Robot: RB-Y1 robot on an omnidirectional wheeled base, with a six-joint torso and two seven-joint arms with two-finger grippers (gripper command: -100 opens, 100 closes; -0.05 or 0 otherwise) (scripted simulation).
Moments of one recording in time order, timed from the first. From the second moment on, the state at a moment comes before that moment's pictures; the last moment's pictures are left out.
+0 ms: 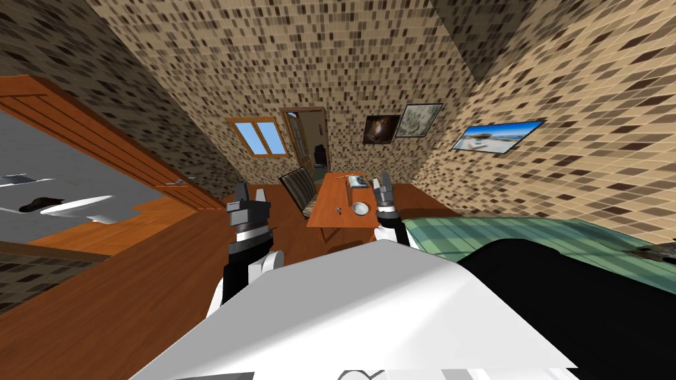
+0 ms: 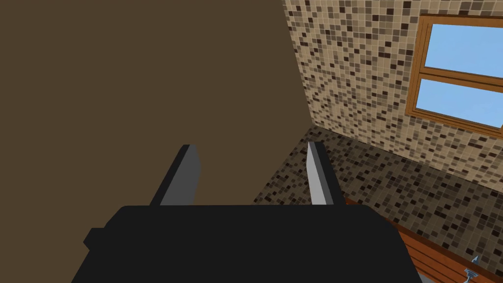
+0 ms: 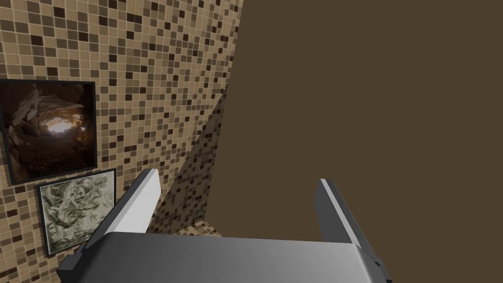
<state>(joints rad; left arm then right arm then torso) 0.48 -0.03 -0.05 -2.40 -0.08 -0.35 0.02 0.45 -0.09 0.01 -2.28 -0.05 -0.51 0.21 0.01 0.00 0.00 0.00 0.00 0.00</state>
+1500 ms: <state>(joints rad) 0.48 -0.03 -0.05 -2.40 -0.08 -0.35 0.02 0.41 -0.40 0.04 -1.89 0.07 -0.56 0.36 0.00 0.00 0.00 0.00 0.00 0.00</state>
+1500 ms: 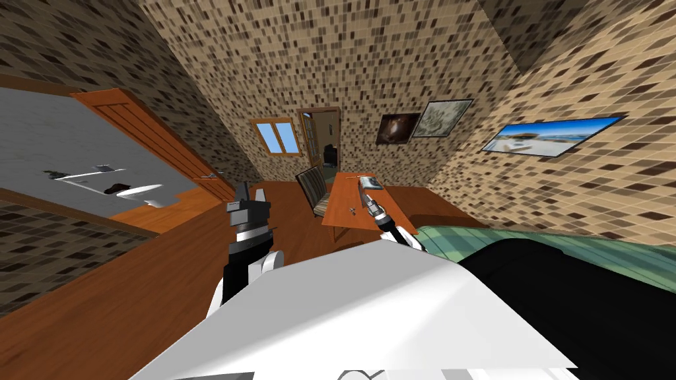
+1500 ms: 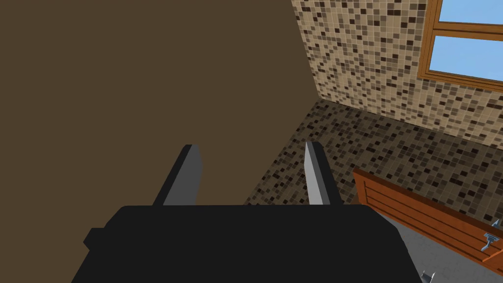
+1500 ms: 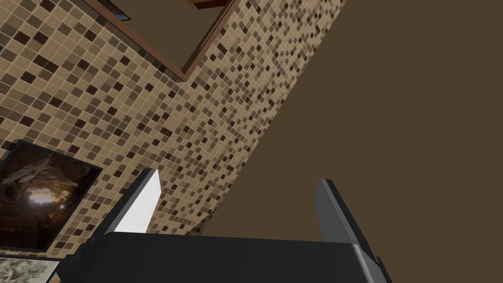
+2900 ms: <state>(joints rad) 0.48 -0.03 -0.05 -2.40 -0.08 -0.35 0.02 0.33 -0.62 0.12 -1.48 0.20 -0.61 0.46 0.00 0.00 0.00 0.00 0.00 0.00</state>
